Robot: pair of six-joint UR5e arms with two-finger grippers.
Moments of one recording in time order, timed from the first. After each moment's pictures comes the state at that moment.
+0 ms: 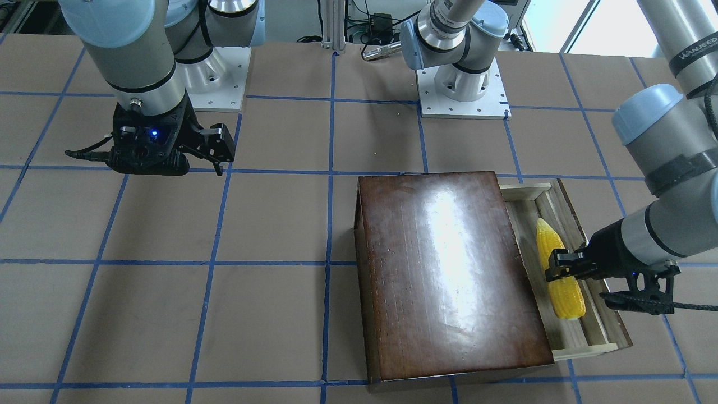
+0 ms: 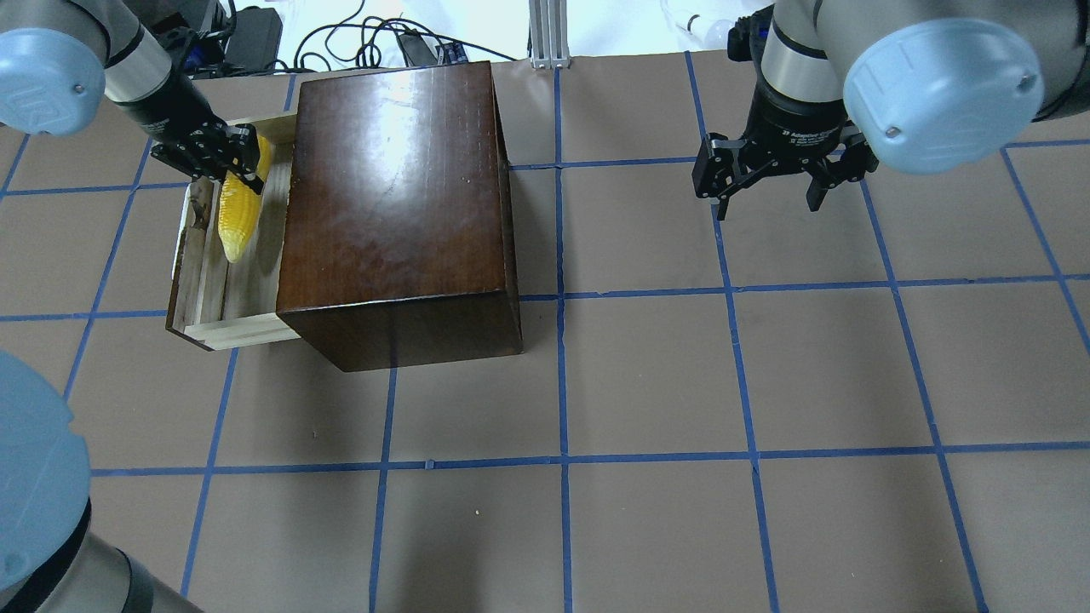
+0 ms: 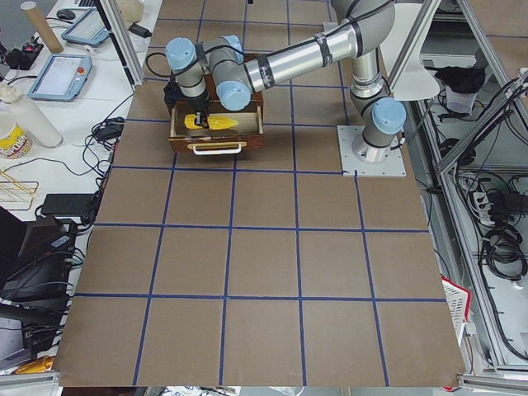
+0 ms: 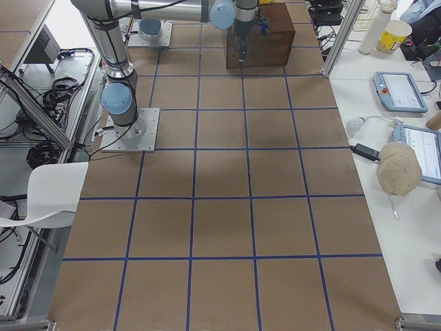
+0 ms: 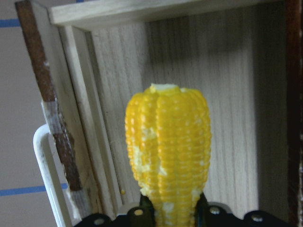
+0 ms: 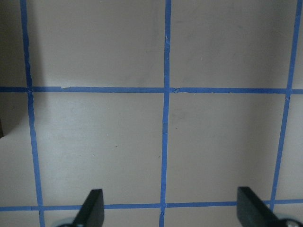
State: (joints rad) left arm -1.28 -1.99 -1.42 -1.40 1.45 0.35; right arm 1.65 -1.48 1.58 -1.62 -1.63 0.06
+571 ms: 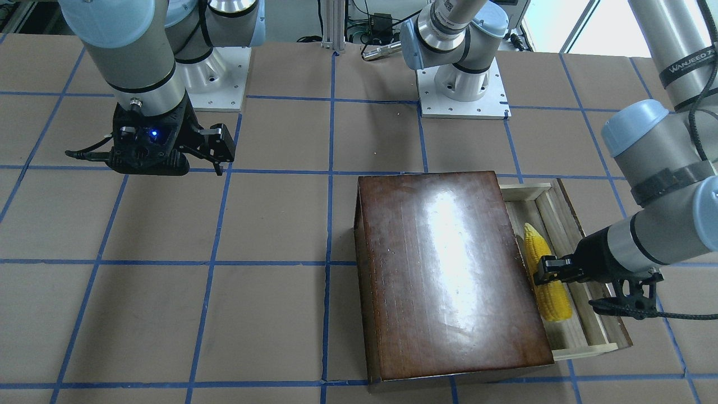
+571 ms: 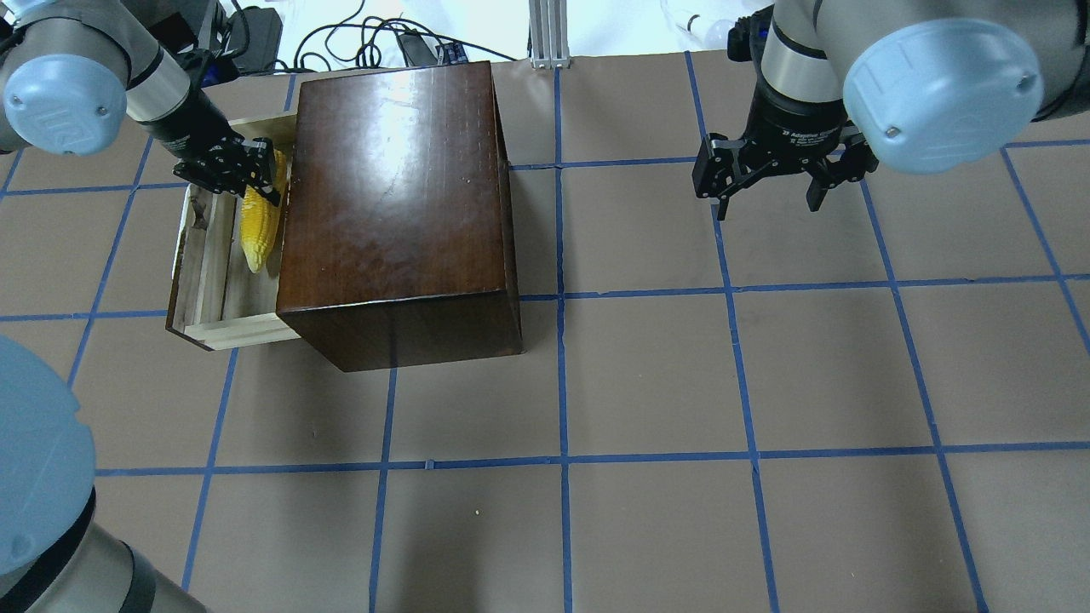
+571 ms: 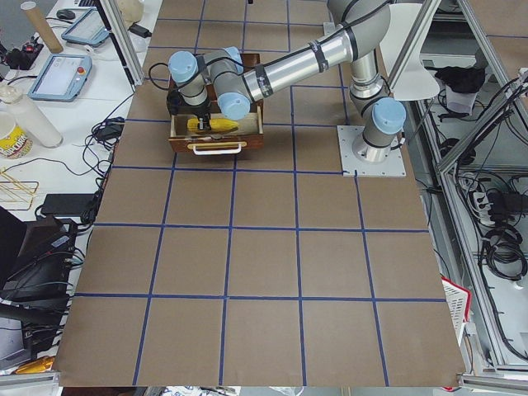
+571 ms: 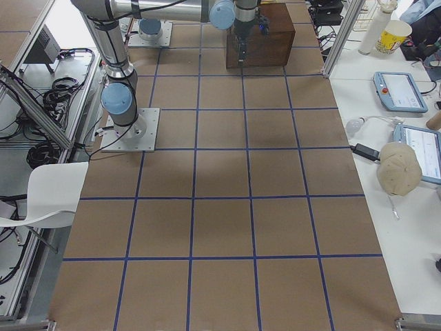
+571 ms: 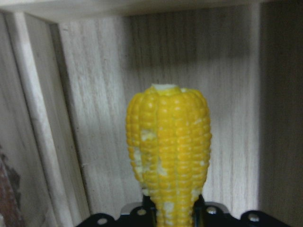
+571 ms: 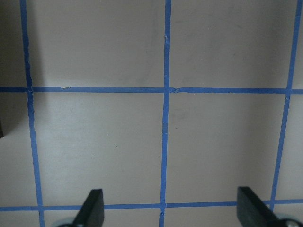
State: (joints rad) left arm -1.28 -2.01 -1.45 -1.37 1.42 0.31; right arm 1.65 -1.48 1.58 -1.63 -1.63 0.06
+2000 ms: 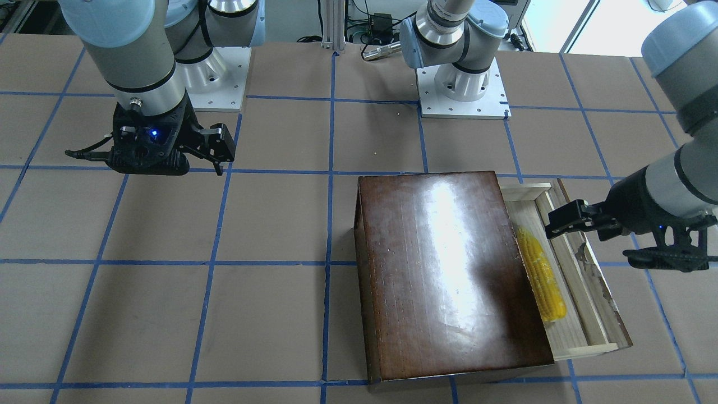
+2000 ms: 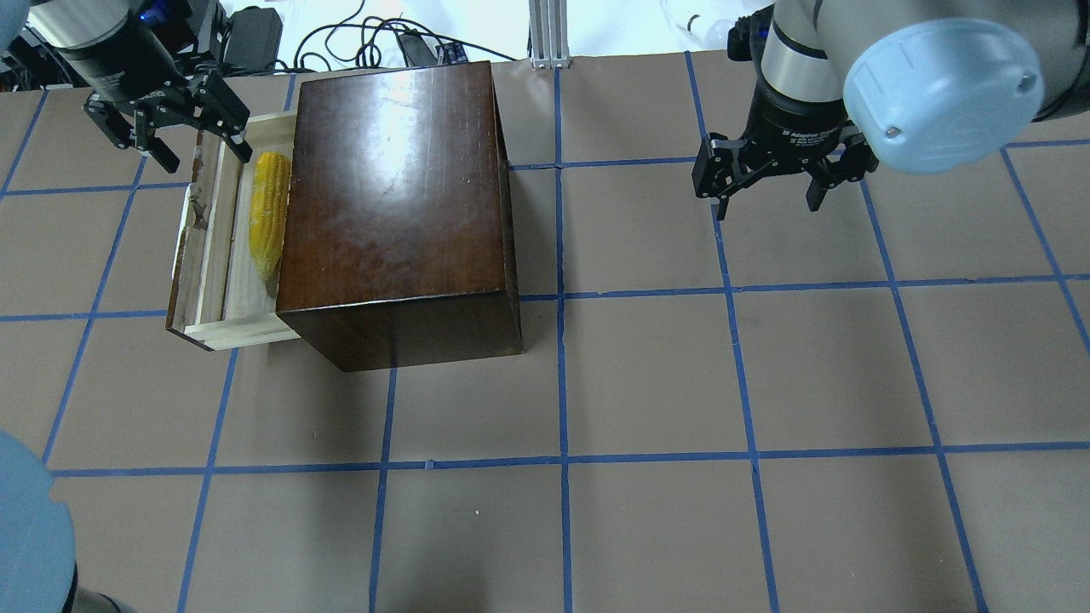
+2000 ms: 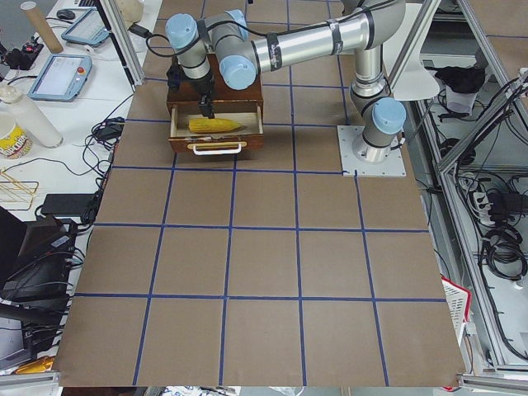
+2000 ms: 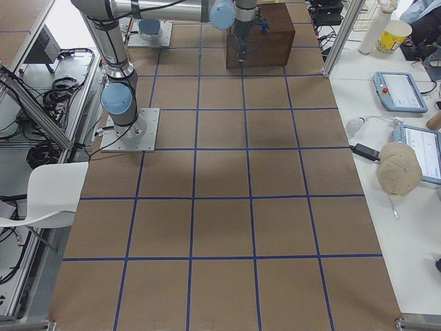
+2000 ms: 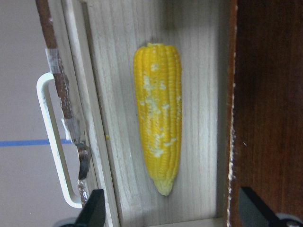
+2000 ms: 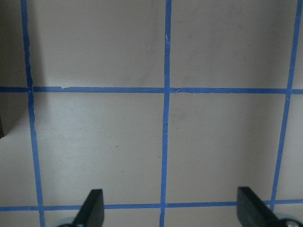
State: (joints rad) left arm -1.33 -1.89 -1.28 -1.68 1.52 0.24; right arm 1.65 -1.48 1.58 -1.63 -1.63 0.06
